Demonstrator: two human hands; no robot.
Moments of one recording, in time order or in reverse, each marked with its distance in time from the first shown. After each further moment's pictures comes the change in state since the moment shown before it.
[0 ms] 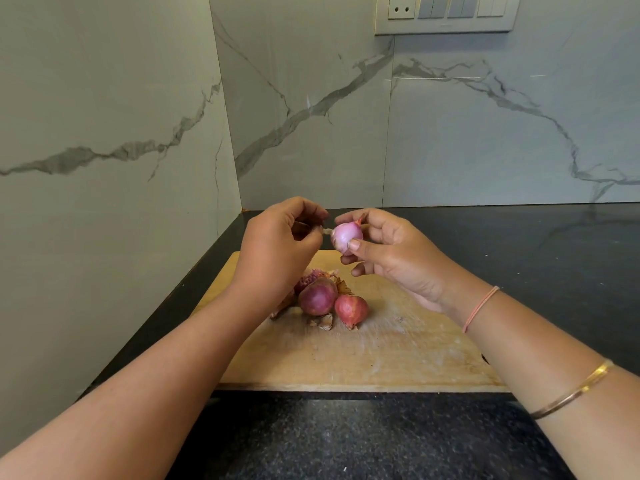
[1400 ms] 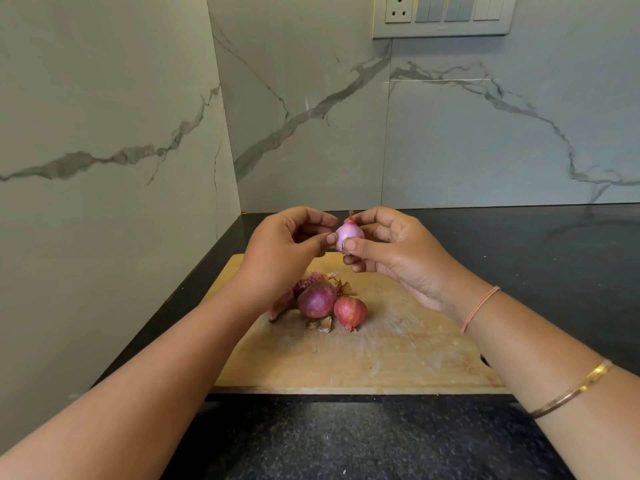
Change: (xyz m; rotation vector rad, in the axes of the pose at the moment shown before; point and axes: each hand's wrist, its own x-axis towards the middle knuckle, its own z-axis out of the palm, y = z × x) left_hand 0.003 0.002 0.000 -0.285 -0.187 -0.124; right_hand 0.001 0.000 -0.003 0.132 0.097 0.017
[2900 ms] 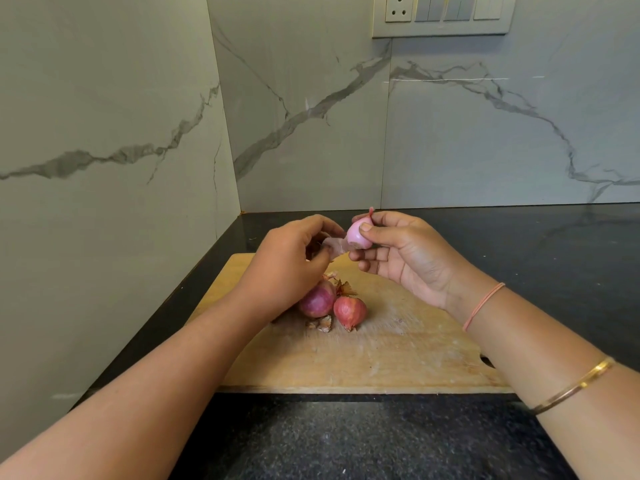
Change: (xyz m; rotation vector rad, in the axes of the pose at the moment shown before) left_hand -0.005 -0.007 0.002 0.472 -0.042 0.234; right_hand 0.003 -0.005 -0.003 0.266 0.029 0.148
